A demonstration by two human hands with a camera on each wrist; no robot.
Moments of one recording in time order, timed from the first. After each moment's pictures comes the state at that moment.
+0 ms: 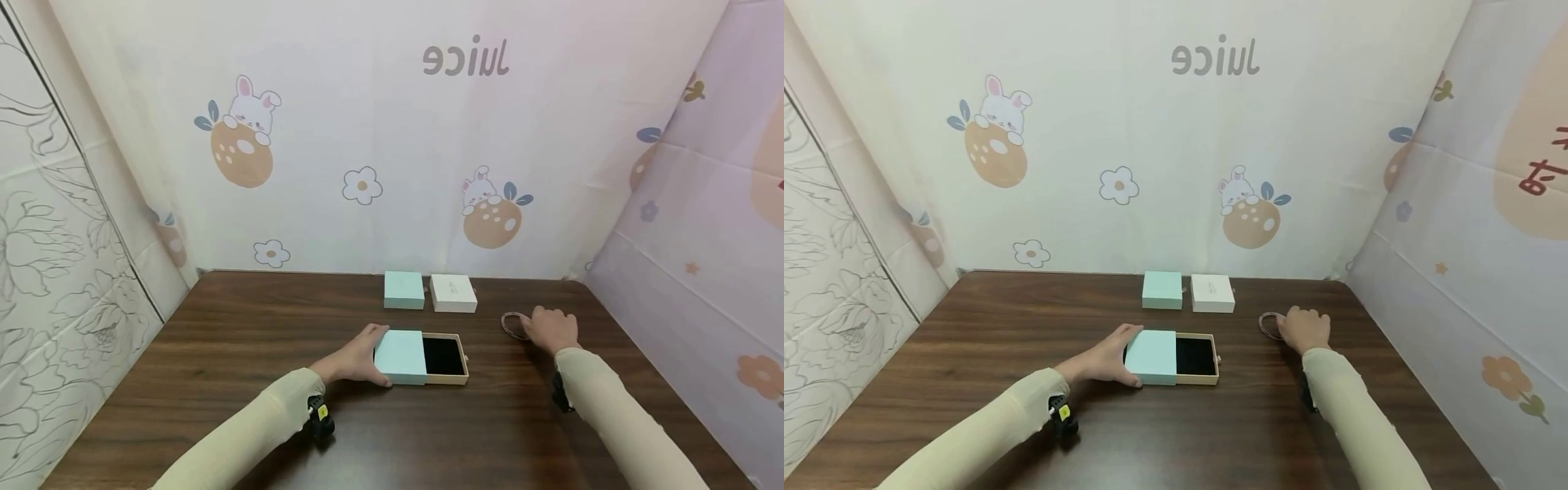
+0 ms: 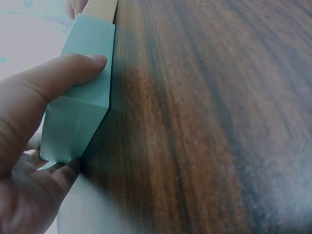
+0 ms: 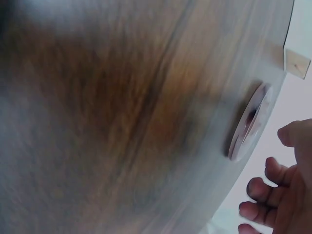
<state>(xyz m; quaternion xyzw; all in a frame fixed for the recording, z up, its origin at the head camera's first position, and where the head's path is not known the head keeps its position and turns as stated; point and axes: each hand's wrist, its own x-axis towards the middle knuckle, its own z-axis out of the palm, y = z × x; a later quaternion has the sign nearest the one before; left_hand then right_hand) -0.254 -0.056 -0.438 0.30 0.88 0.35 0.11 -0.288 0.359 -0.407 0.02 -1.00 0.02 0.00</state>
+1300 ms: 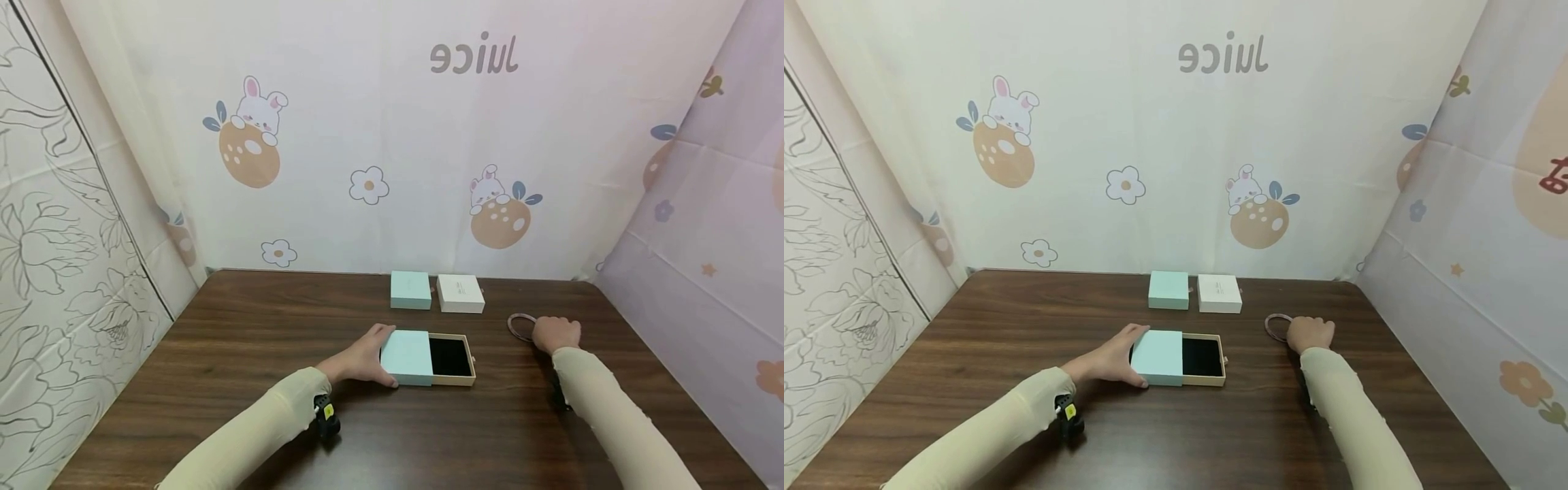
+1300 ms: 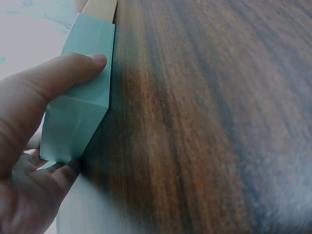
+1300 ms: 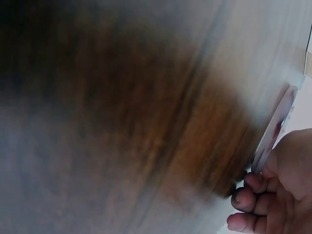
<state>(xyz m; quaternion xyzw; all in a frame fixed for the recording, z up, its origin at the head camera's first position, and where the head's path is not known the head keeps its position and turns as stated) -0.257 -0.055 -0.439 0.30 0.88 0.34 0.11 -0.298 0.357 -0.419 -0.01 -1.00 -0.02 -0.09</state>
